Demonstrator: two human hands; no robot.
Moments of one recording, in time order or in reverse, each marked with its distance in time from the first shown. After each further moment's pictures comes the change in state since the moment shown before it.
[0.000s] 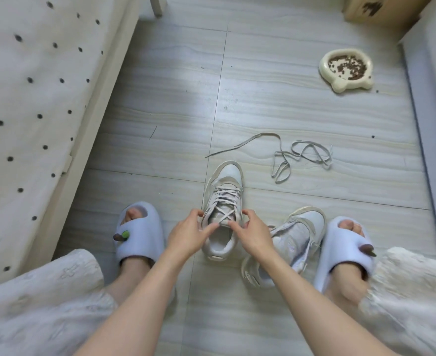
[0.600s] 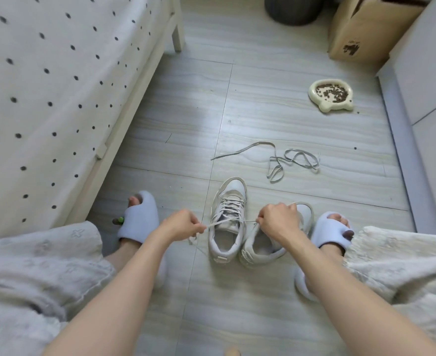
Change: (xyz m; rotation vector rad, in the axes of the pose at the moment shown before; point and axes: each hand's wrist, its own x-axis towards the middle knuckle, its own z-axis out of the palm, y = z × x) left_hand -0.079 0.008 -0.051 0.113 -0.194 0.038; right_hand -0.059 0.001 -0.067 -0.822 0.143 -0.280
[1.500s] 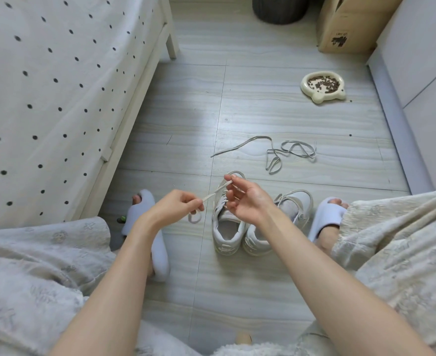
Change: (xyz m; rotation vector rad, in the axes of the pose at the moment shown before) left_hand -0.058 0.021 -0.034 -0.236 0.074 0.195; right_hand -0.025 -0.058 -0.040 2.184 -0.454 0.369
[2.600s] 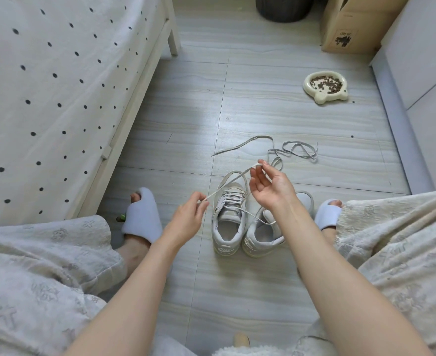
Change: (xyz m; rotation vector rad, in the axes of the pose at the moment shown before) left_hand 0.016 -0.029 0.051 0.066 0.296 0.172; right_hand -0.001 -0.038 -0.012 0.338 0.165 -0.187
